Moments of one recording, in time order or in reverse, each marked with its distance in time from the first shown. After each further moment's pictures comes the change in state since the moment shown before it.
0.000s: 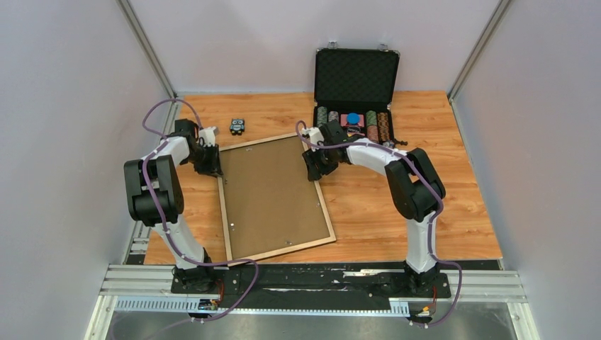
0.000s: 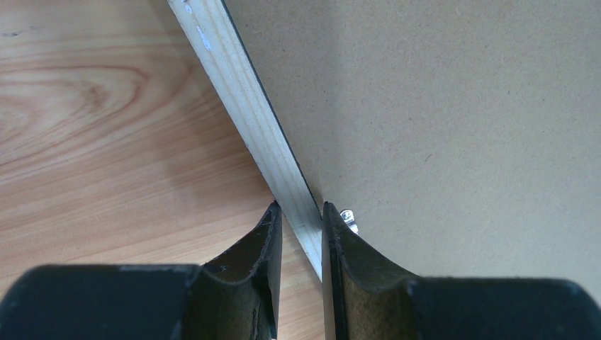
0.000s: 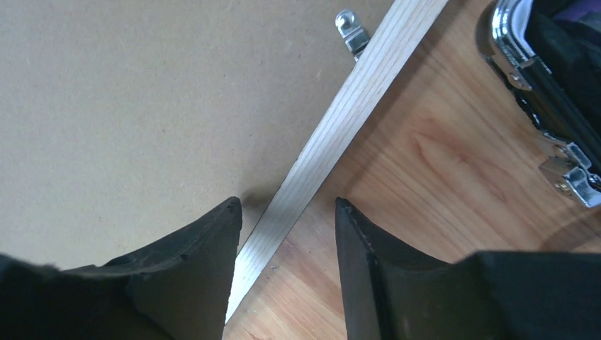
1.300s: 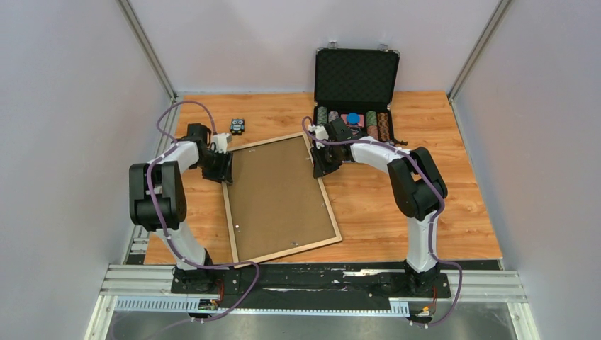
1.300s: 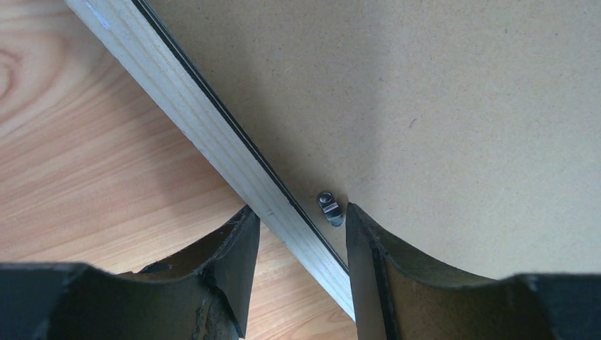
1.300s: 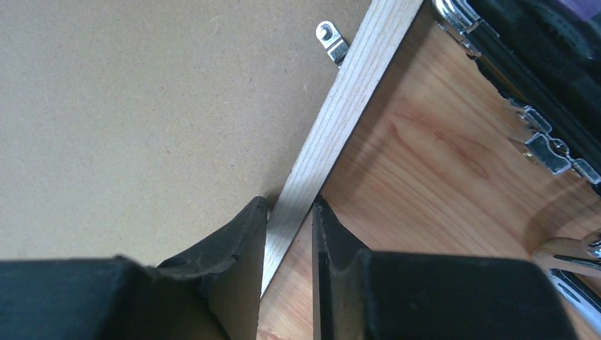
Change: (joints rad) left arm -0.090 -0.060 -0.084 -0.001 -0.021 0.060; right arm -0.046 0.001 0.002 -0.015 -0.022 0.062
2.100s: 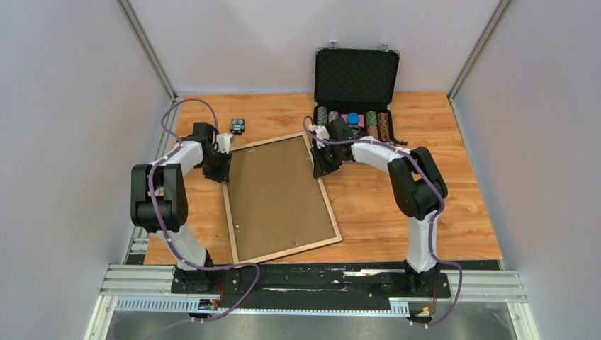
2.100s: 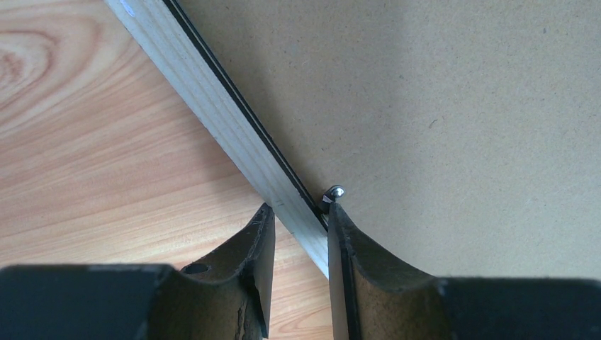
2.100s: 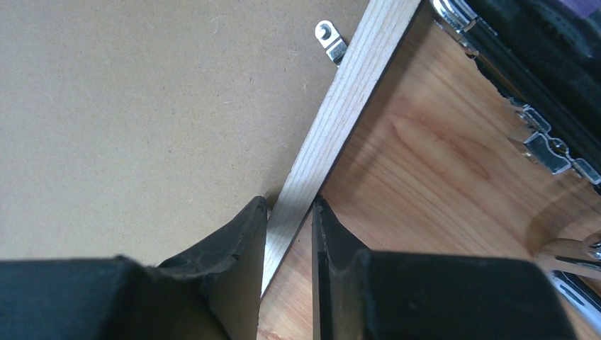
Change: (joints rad) left arm -0.064 -0.020 0.000 -0.003 -0.151 -0.034; right arm -0.006 0.002 0.000 0.000 -0.014 0.005
